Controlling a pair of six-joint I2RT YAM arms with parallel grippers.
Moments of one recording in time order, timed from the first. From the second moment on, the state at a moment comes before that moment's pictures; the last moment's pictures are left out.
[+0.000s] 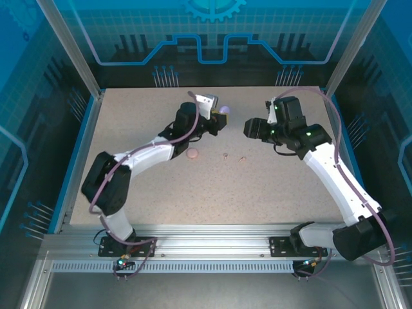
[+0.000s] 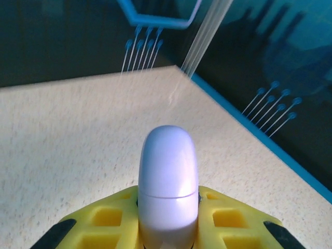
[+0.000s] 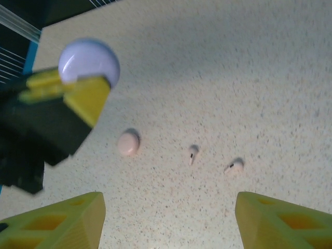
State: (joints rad) left arm -0.54 1.78 1.25 0.24 0.24 -0.35; right arm 0.37 1.27 1.31 -0.80 -0.13 0.52
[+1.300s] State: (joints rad) left arm -0.51 2.50 2.16 -0.77 0.32 -0.60; right arm 0.37 1.29 1.20 -0.74 -0.10 0.58
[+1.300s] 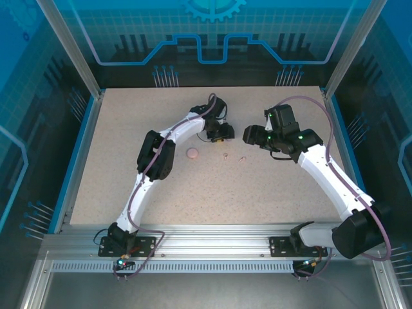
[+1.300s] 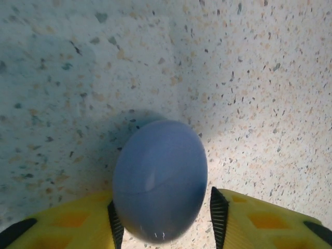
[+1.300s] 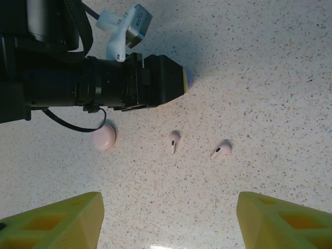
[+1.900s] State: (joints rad) left arm -0.44 2.14 2.00 -0.81 0.13 -0.46; right arm 0.46 1.40 1.25 -0.76 -0.04 0.63
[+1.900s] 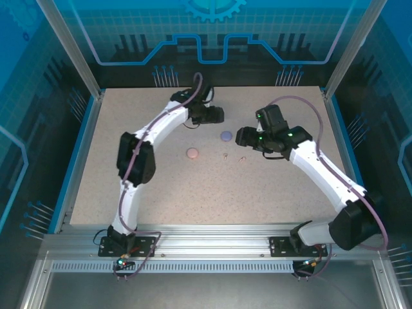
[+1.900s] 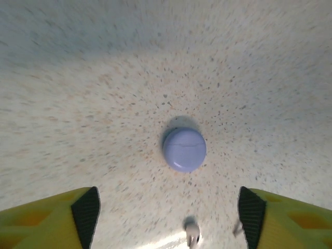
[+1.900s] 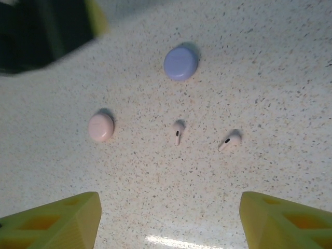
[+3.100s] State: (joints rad) left arm -0.11 1.19 0.87 -0.15 -0.07 -0.73; right arm 0.80 2.60 2.50 -1.21 0.21 0.75
